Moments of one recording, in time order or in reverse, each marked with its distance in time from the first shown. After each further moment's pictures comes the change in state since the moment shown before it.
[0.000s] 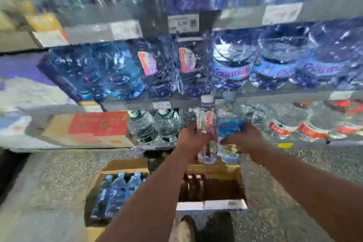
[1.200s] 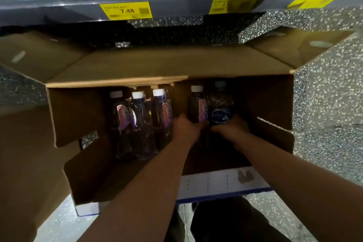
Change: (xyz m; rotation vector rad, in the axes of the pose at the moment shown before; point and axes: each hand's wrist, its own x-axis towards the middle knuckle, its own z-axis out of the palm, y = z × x) left_hand 0.228 -0.504 0.299 0.078 -0.284 -0.696; right_hand 0.303 0.501 0.139 -0.328 -0.008 0.761
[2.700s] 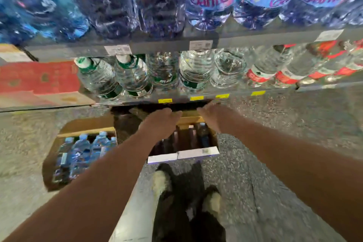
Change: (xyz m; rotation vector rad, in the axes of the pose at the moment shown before) left_hand -0.475 0.155 -0.197 0.902 0.251 0.519; right_hand -0.498 -0.071 -0.214 -0.669 0.173 -0.738
